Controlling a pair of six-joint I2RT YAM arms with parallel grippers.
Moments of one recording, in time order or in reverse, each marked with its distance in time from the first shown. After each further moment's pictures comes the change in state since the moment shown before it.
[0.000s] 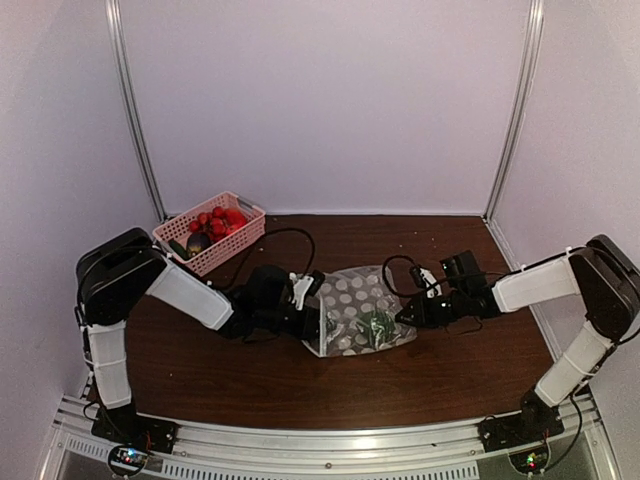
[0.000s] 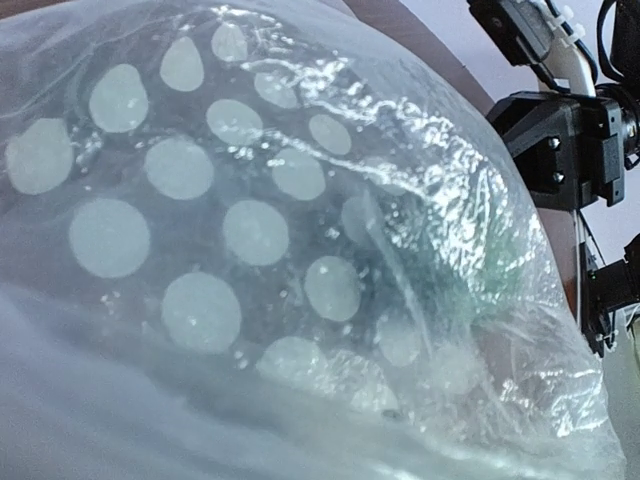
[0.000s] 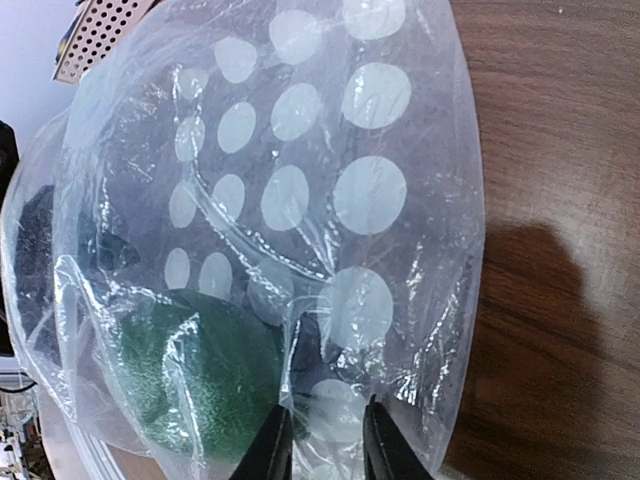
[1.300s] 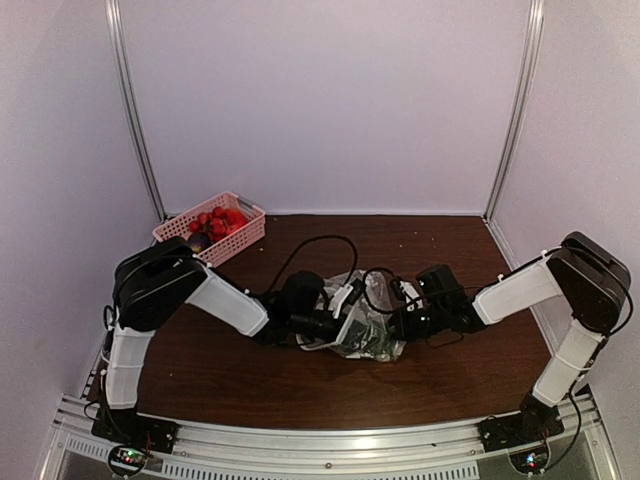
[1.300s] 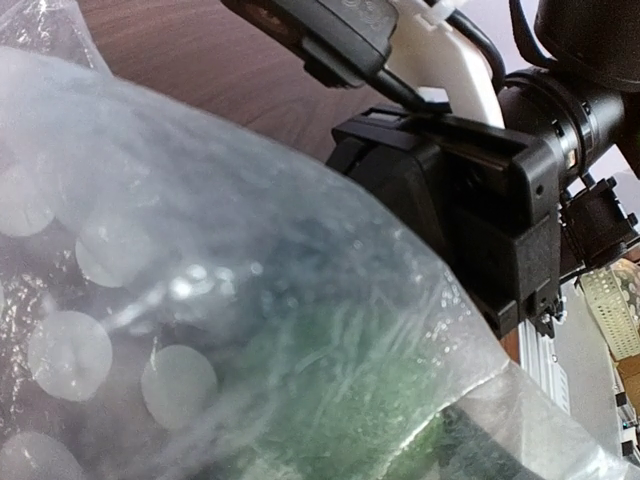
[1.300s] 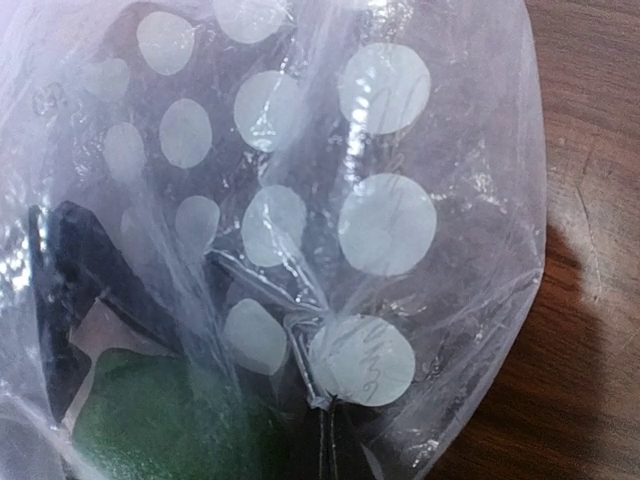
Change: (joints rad) left arm -0.115 0.214 0.235 0.087 0.154 -0.006; right arm 0.173 0.105 -0.002 0.129 0.114 0.107
